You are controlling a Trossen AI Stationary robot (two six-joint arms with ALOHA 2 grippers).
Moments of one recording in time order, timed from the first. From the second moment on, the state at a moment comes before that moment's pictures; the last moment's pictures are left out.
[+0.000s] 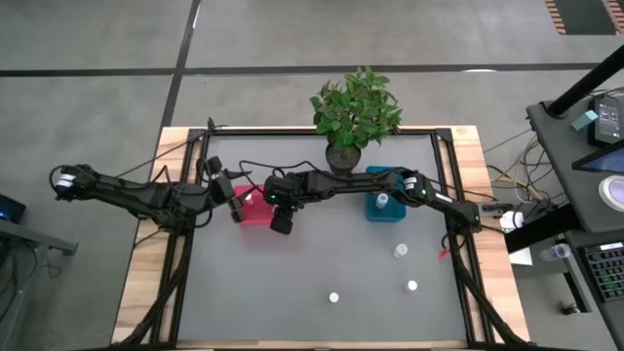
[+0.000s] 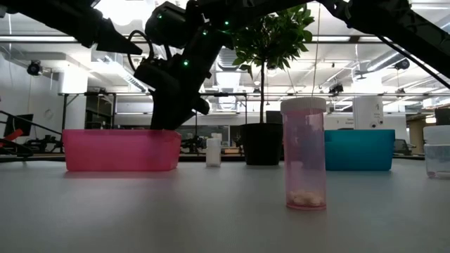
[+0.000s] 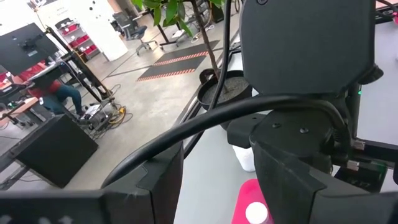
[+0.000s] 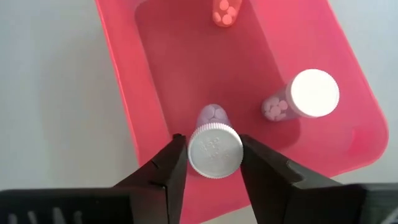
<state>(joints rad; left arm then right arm) -0.19 0.65 0.50 -0.14 -0.76 0.19 -0.06 2.43 2.20 -0.79 0.03 0.17</state>
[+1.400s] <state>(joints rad) -0.19 0.68 0.51 -0.06 -0.76 0.19 0.22 2.14 2.25 -1.22 0.36 0.24</state>
